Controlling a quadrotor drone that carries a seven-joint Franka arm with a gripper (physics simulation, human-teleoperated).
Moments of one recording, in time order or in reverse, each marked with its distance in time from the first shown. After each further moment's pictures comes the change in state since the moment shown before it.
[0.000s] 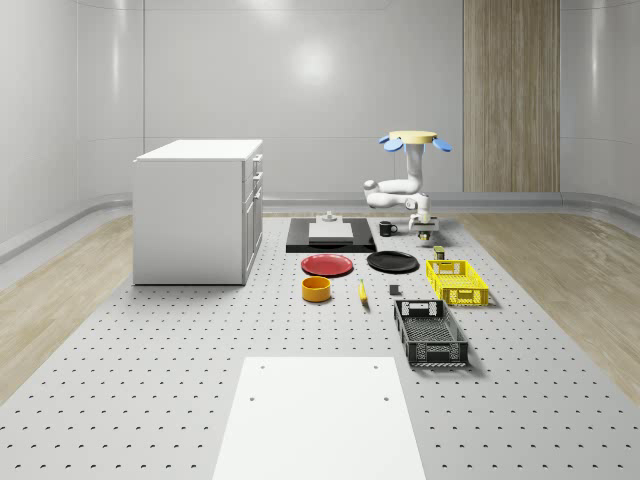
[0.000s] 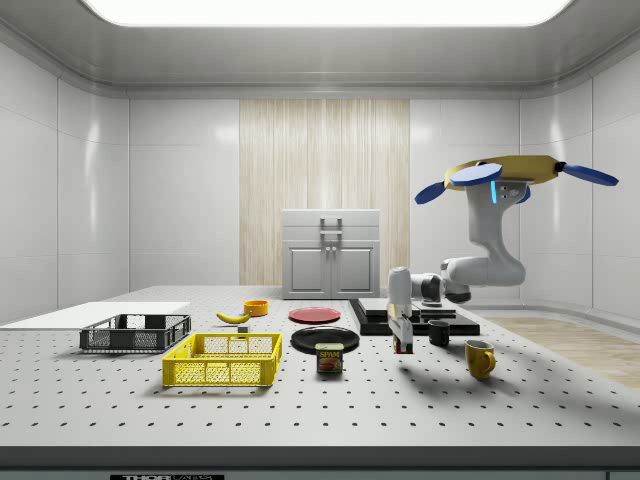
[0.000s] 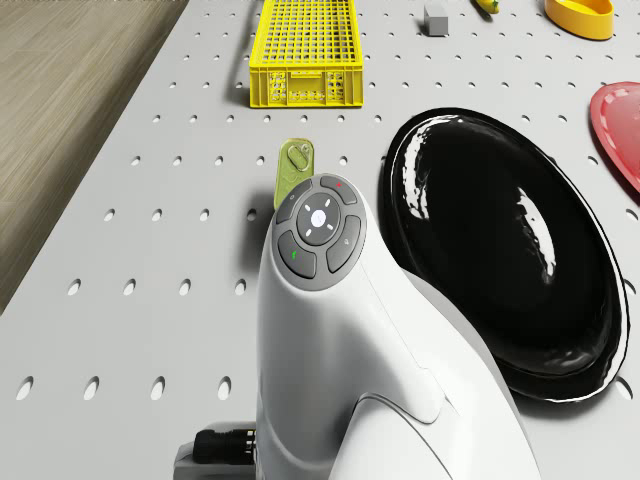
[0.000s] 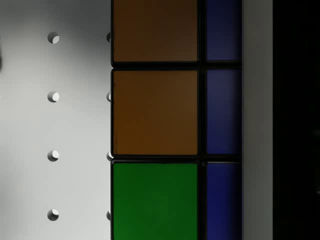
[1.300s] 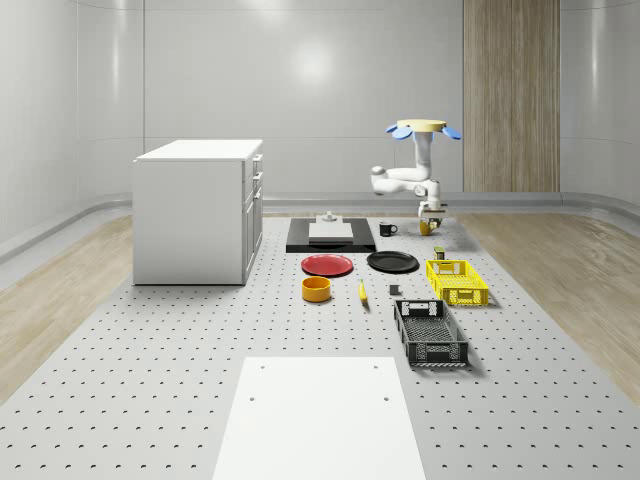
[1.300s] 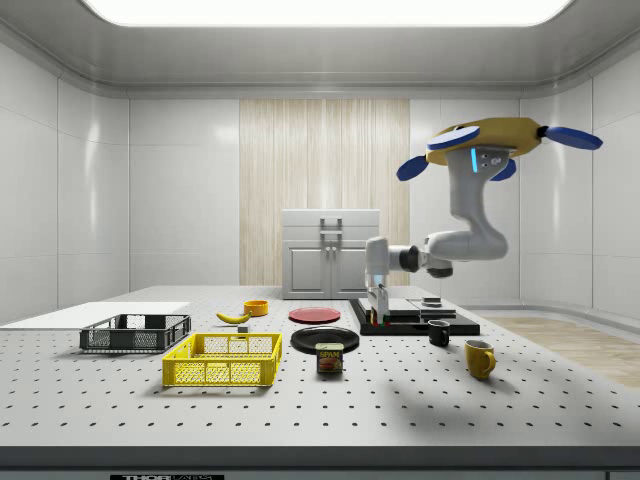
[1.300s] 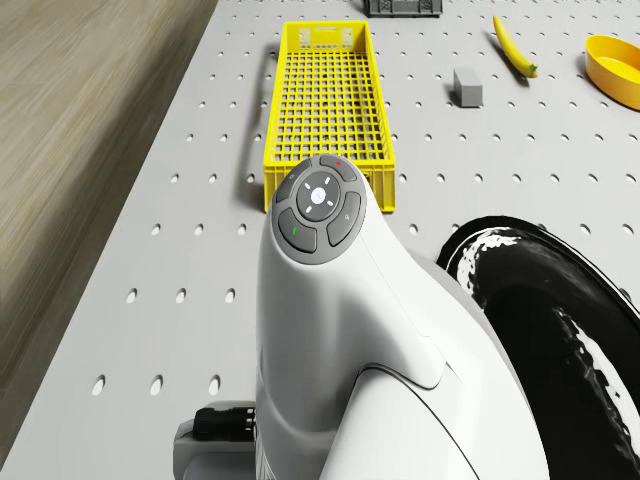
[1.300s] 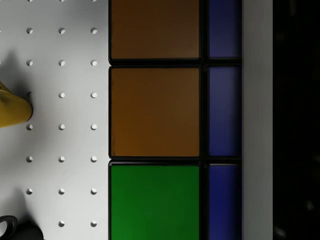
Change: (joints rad) arm -0.019 -0.071 0.054 -0.003 0.072 0.051 0.019
